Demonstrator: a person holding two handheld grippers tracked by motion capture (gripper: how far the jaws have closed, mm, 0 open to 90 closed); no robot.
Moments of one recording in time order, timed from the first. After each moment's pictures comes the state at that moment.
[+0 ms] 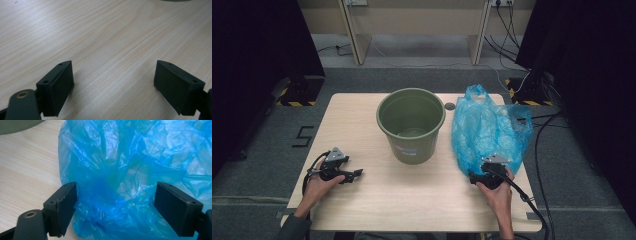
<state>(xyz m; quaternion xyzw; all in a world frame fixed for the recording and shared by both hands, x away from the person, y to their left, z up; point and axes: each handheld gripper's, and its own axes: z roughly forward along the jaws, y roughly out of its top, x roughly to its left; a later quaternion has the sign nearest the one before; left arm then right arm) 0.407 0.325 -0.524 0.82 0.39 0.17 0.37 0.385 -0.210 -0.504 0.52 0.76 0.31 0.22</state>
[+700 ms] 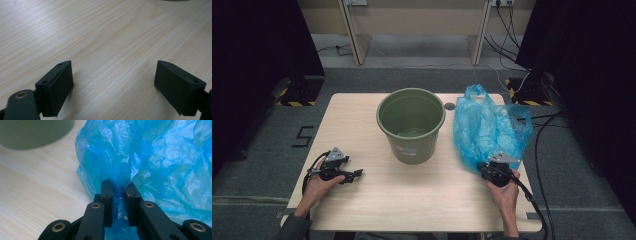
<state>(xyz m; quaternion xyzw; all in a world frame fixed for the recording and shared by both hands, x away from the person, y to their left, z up) 0.408 0.325 -0.524 0.83 0.39 0.16 0.37 0.386 -0.229 -0.492 0.48 0.76 0.38 0.21</state>
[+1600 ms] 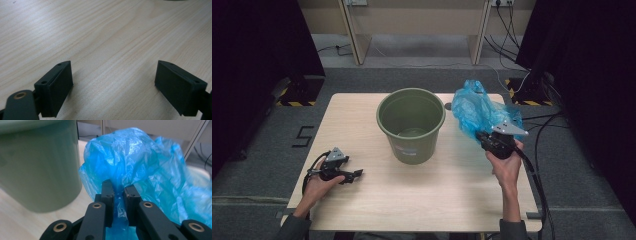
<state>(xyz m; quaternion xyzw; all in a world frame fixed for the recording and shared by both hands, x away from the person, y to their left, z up) 0.408 0.325 -0.524 0.83 0.39 0.16 0.37 0.424 -0.212 -0.397 0.43 0.73 0.45 0.27</state>
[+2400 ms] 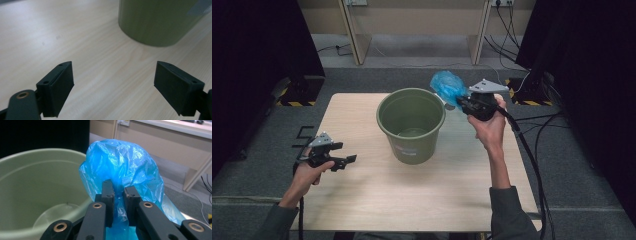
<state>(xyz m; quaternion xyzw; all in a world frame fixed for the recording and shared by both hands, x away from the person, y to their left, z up) 0.420 0.339 -0.450 0.80 0.39 0.17 0.43 0.476 -0.146 -0.303 0.36 0.76 0.46 0.28</state>
